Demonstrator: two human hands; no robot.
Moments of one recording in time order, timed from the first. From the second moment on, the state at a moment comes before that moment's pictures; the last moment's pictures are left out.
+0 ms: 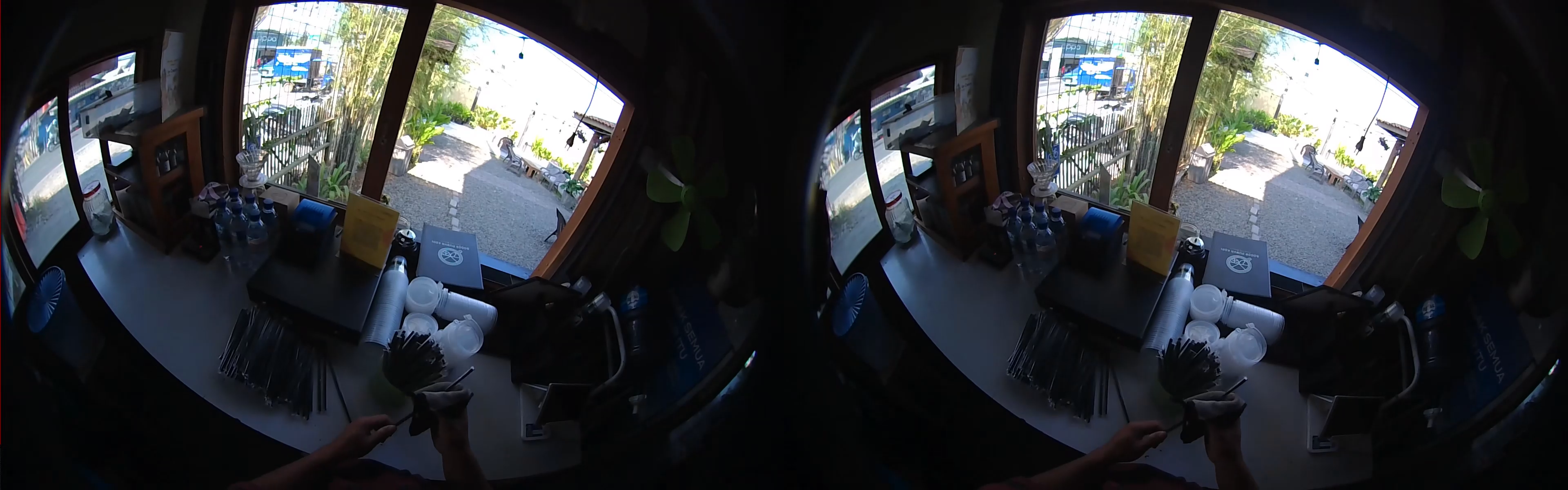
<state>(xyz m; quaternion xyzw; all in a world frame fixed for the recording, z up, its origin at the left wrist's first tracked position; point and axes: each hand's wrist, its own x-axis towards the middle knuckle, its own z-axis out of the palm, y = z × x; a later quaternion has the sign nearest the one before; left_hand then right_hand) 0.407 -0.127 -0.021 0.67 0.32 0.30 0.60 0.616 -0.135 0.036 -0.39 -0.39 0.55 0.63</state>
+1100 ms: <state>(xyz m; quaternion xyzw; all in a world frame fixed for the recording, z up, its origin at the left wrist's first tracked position) 0.435 -0.108 -0.011 0.57 0.36 0.47 0.57 0.580 -0.153 -0.011 -0.41 -0.33 0.59 0.62</state>
